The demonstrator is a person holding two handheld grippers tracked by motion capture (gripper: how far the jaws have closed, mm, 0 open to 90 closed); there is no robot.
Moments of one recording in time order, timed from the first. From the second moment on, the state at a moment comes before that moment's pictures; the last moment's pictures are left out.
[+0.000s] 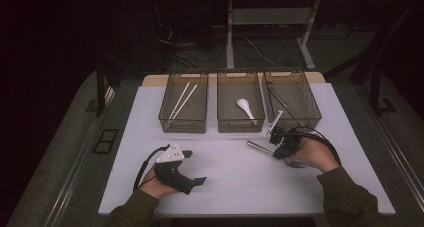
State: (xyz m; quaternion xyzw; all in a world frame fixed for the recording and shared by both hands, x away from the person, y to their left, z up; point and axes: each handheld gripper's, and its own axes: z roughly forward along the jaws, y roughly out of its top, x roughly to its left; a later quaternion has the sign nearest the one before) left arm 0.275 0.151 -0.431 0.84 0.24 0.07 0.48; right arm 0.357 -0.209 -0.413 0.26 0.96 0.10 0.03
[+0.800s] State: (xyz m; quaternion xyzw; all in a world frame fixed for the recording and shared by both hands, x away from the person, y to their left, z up) left arm 0.275 0.150 -0.431 0.84 0.24 0.07 0.48; right arm 0.351 -0.252 -0.387 0.31 0.93 0.20 0.04
